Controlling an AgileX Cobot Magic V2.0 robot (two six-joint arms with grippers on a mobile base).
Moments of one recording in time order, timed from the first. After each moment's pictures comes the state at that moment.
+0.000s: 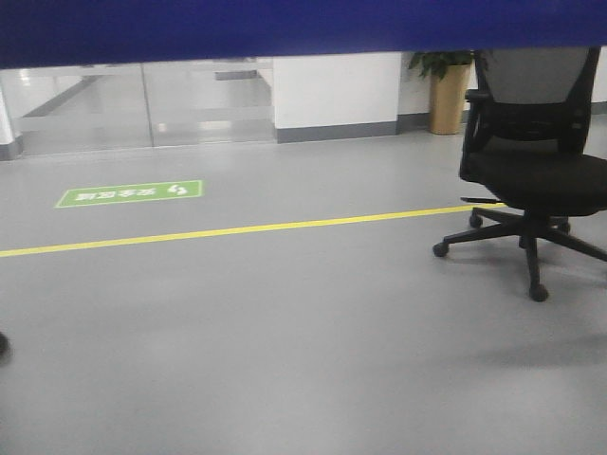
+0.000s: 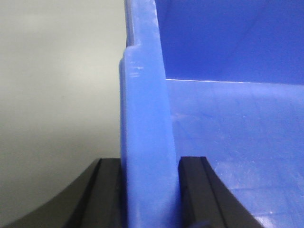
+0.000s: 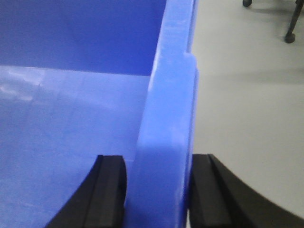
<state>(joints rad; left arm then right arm) -0.02 1.01 -1.46 -0.10 1.19 -0.13 0.23 1.05 -1.52 0.10 1.23 0.04</state>
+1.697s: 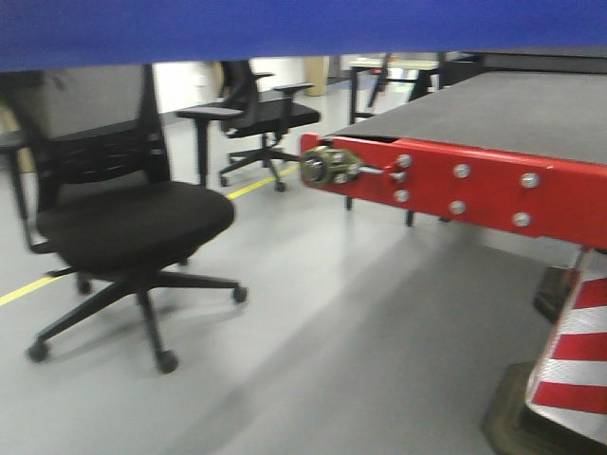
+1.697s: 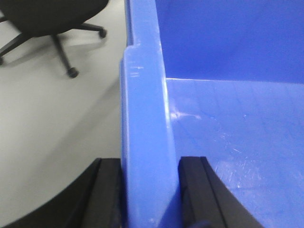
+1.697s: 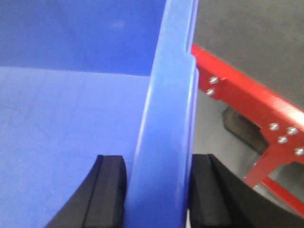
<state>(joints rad) -0.02 1.01 -1.46 -0.10 1.19 -0.13 0.23 1.05 -1.52 0.10 1.23 0.04</state>
